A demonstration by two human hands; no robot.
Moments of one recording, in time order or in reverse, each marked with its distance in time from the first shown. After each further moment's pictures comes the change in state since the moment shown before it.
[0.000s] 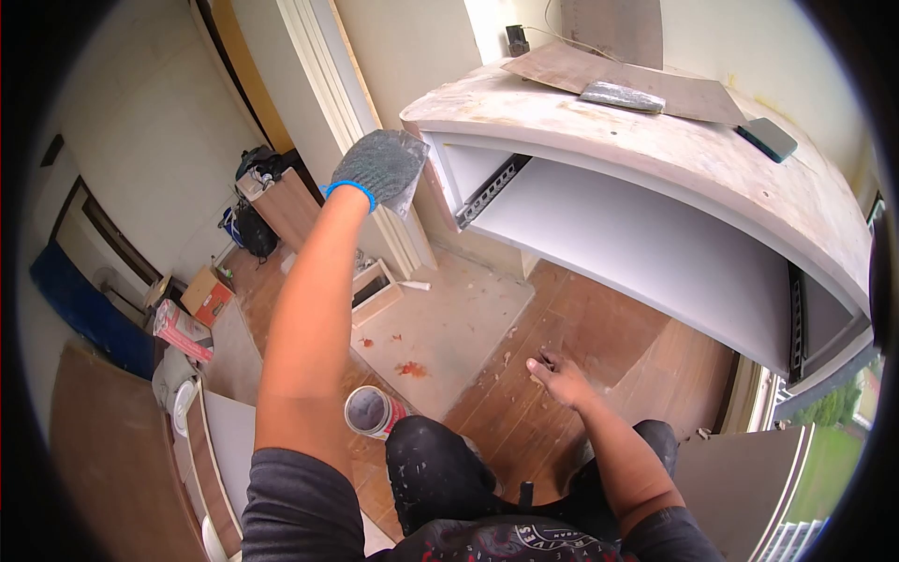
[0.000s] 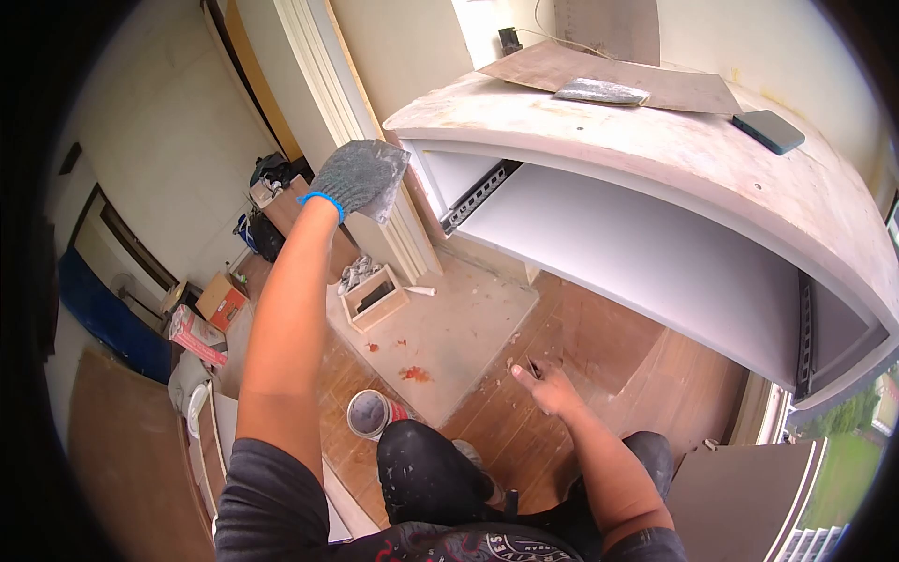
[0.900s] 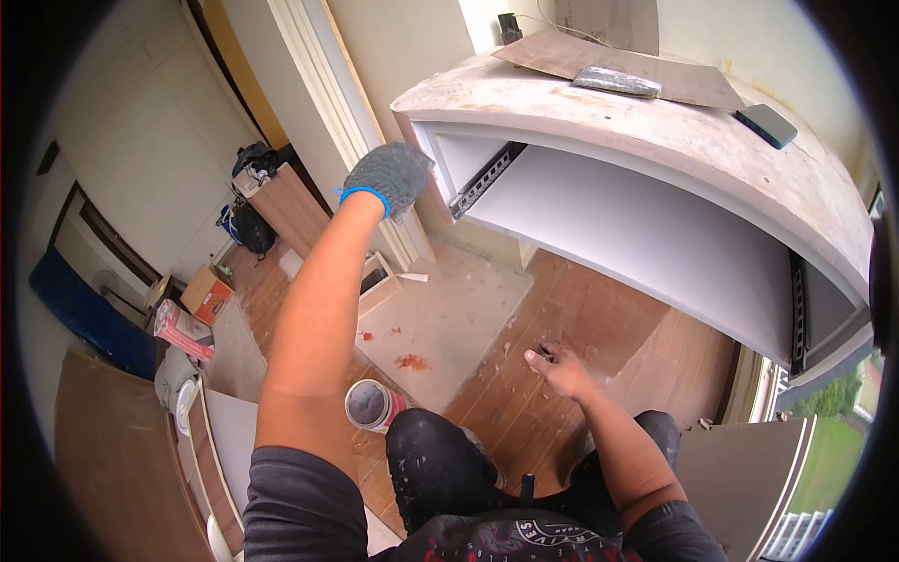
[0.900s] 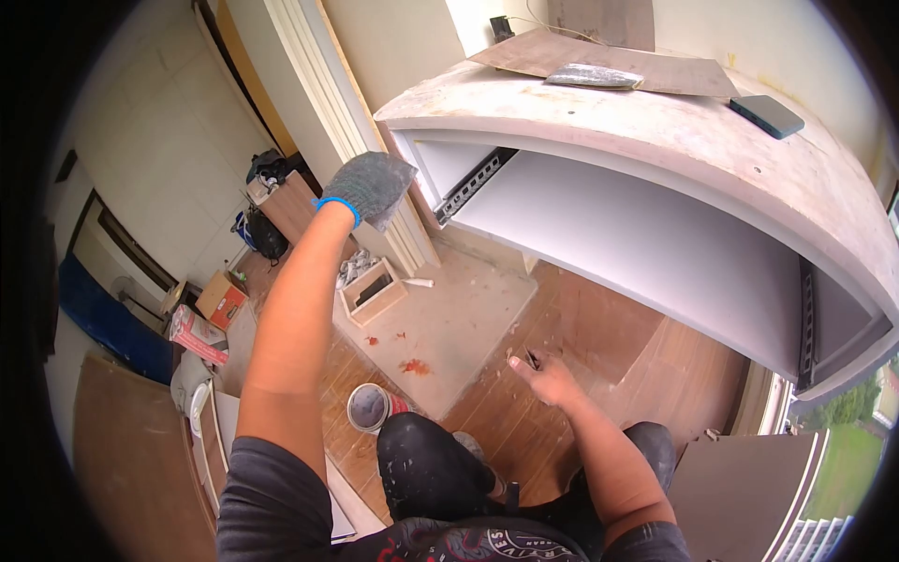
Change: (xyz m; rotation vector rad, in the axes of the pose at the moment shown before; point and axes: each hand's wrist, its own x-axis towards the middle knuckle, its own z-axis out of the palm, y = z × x) left_hand 0.001 0.012 0.046 0.209 -0.097 0.174; right_hand 0.003 0.004 -0.001 -0.080 -0.029 0.013
